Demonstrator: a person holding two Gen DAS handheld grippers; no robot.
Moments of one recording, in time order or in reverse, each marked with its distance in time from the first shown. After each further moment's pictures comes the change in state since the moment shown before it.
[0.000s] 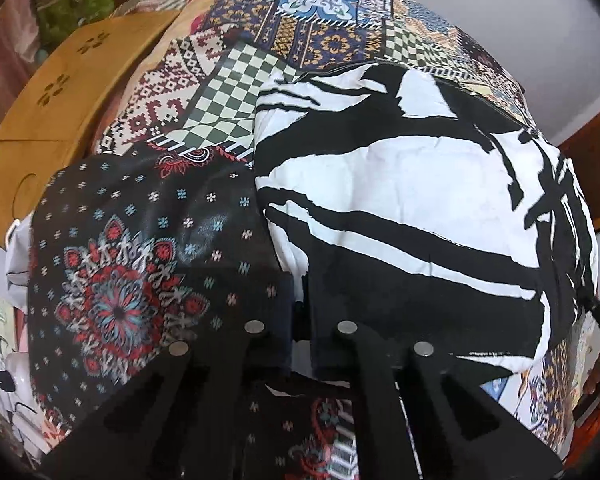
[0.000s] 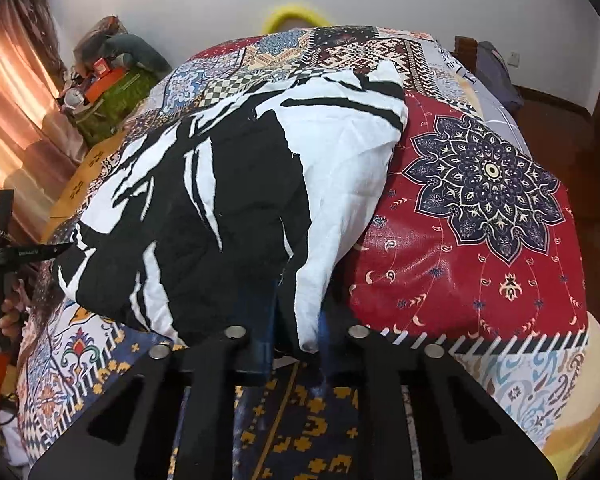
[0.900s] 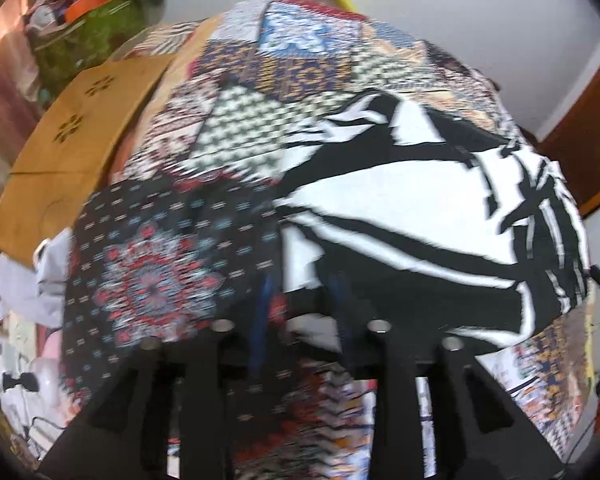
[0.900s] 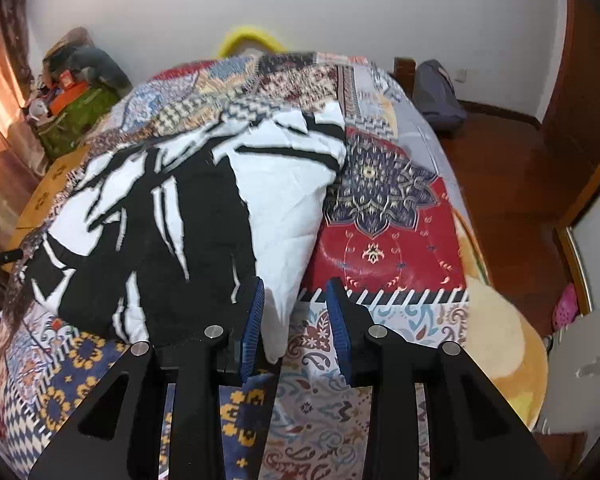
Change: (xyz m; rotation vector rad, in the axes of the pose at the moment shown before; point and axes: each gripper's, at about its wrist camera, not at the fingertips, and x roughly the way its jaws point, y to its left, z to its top) left arm -0.045 -0.017 -0.017 0.092 -0.100 -0.003; right arm -0.045 -0.021 -0.018 0.032 -0.053 -0.196
